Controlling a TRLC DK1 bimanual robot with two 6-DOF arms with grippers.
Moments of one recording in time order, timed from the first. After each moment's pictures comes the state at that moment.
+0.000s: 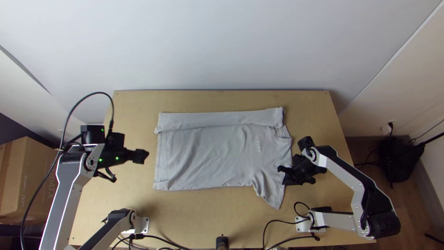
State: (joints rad) left arm 0.10 0.98 1.02 -1.07 0.25 0.13; right arm 0.13 1.41 0.69 -0.96 -0.38 0.29
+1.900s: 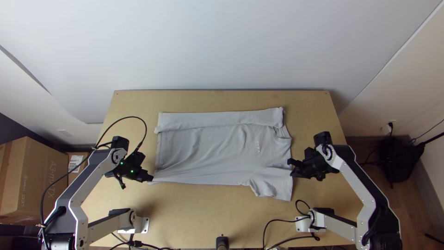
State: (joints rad) left arm 0.14 1.27 0.74 -0.98 0.23 0.42; right arm -0.01 1.26 0.78 -1.03 -0.36 0.23
